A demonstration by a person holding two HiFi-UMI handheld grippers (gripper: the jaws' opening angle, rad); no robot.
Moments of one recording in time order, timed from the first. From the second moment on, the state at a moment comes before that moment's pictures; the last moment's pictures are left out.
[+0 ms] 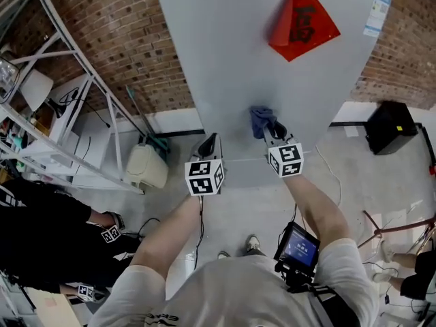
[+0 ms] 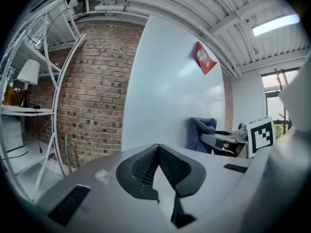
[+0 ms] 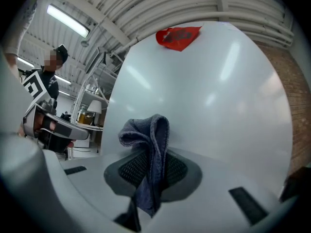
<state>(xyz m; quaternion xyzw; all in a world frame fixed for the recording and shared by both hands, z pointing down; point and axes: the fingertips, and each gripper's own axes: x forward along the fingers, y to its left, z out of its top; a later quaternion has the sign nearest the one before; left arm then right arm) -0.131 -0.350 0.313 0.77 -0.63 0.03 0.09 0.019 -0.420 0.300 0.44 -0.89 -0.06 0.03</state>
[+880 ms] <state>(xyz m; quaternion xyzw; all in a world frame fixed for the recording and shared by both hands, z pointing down) 0.009 -0.404 0.312 0.81 -0.58 0.03 0.09 0.253 -0.473 0.313 0.57 -0.82 -0.03 0.03</state>
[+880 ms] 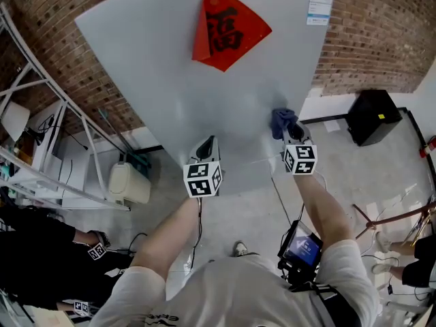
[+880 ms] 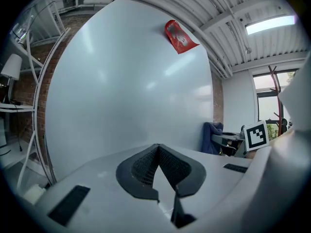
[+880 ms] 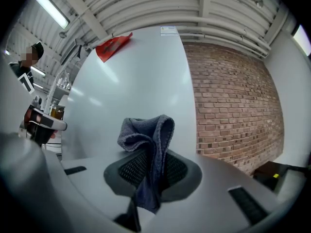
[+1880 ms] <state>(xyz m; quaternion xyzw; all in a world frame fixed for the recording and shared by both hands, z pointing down) -0.060 -0.329 0.292 0.79 -0.61 -0.01 0.08 0.178 -0.403 0.285 0.54 -0.84 -0.04 0.03</state>
